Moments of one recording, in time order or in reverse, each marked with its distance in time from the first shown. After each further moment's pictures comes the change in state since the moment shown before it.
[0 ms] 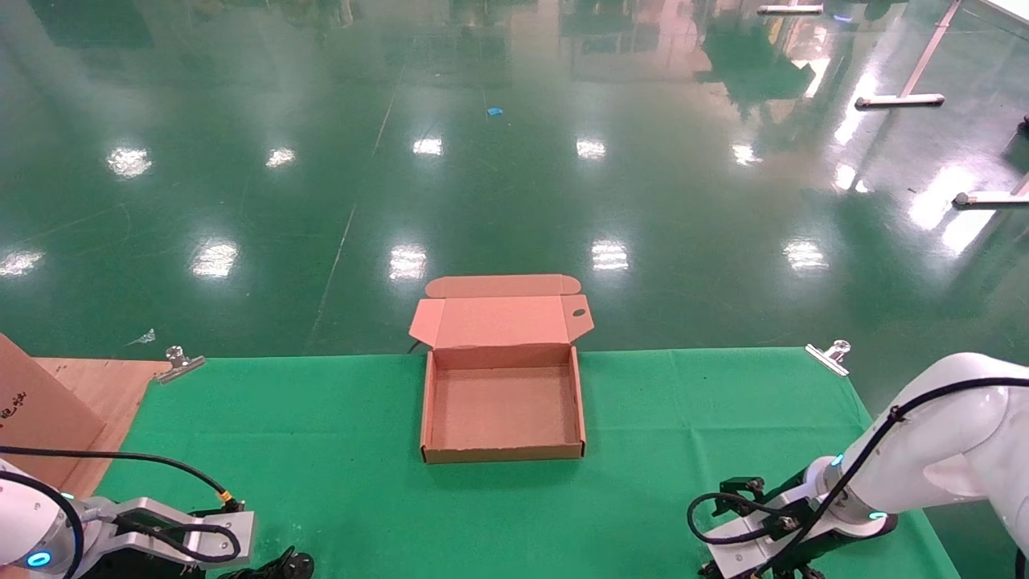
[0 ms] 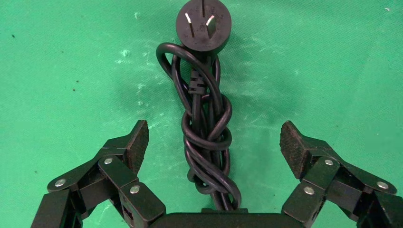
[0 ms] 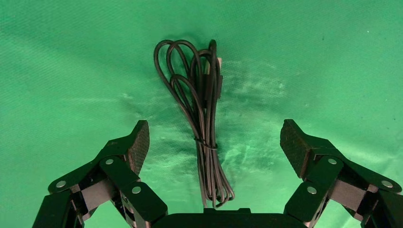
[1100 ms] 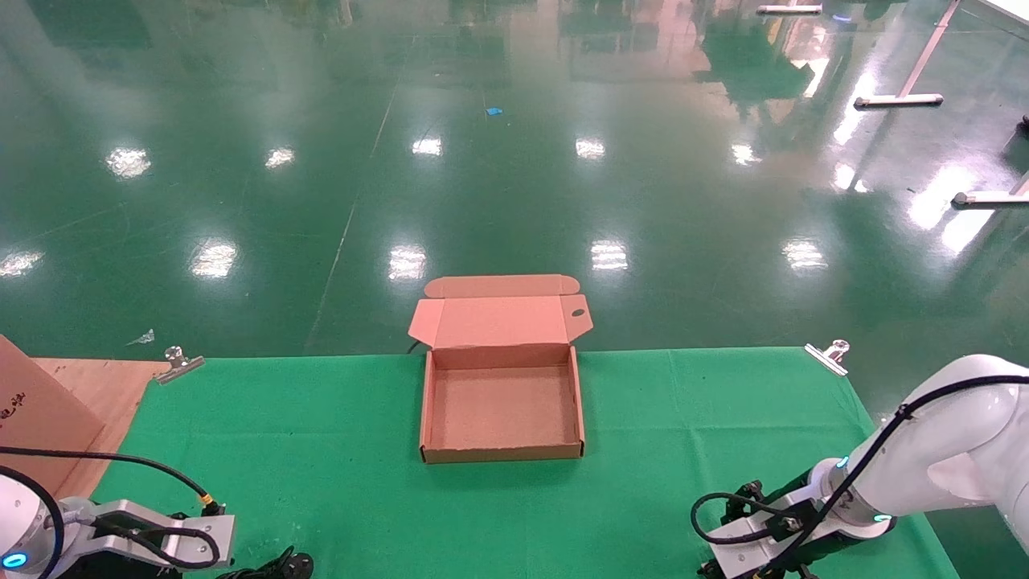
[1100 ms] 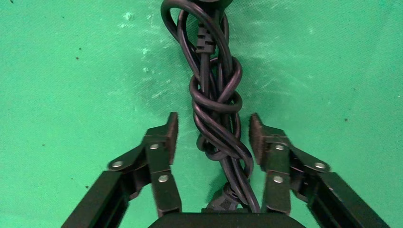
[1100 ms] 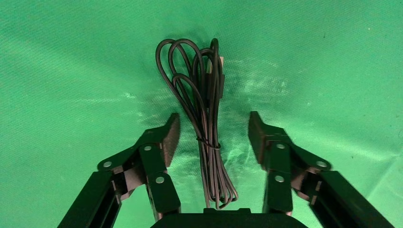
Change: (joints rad) left arm -0.051 0.022 0.007 0.155 0.012 -0.042 0.124; right arm 0.020 -0.028 0.020 -0.126 0.030 0.031 -0.092
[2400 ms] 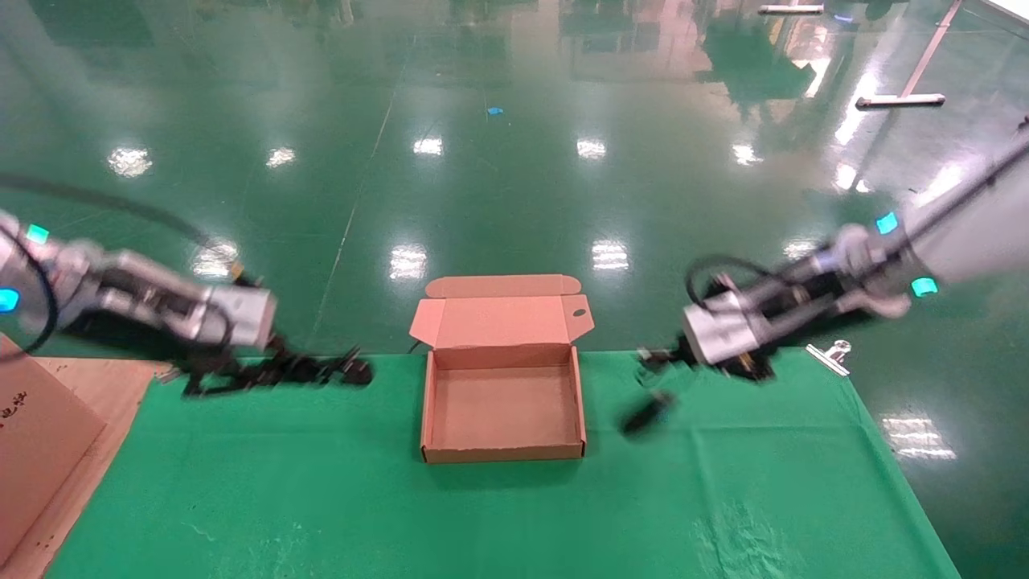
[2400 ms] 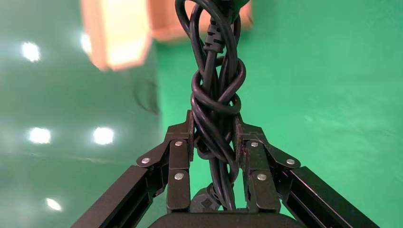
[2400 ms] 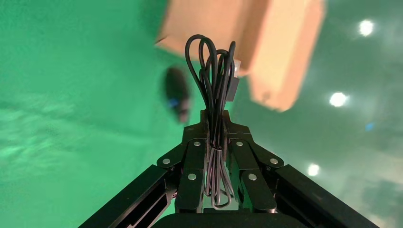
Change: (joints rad) left arm -0.407 0.080 -0.005 -0.138 -0.003 0.195 0.023; right arm 0.392 0.006 0.081 0.070 0.115 -0.233 -0.001
